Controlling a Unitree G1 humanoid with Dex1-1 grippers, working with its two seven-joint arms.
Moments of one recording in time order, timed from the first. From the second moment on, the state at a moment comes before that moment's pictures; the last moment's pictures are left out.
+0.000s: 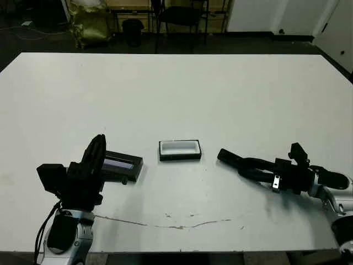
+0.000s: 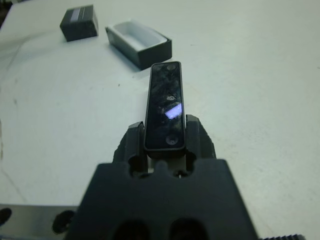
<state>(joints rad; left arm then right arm) 0.32 0.11 0.01 -0.52 -0.24 0.08 -0.09 -0.36 -0.60 0.06 0.76 0.33 -0.11 1.31</state>
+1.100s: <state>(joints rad) 0.32 0.11 0.01 -0.52 -0.23 0.08 -0.09 -0.62 -0.63 0.17 0.28 0.27 0.29 1.29</state>
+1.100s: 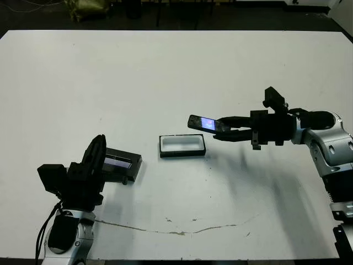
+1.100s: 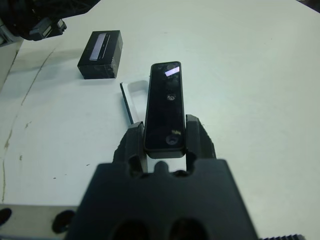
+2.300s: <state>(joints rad) 0.32 0.10 0.00 -0.52 -0.23 0.09 -0.08 -0.78 -0.60 0.38 0.31 0.08 0.25 1.36</state>
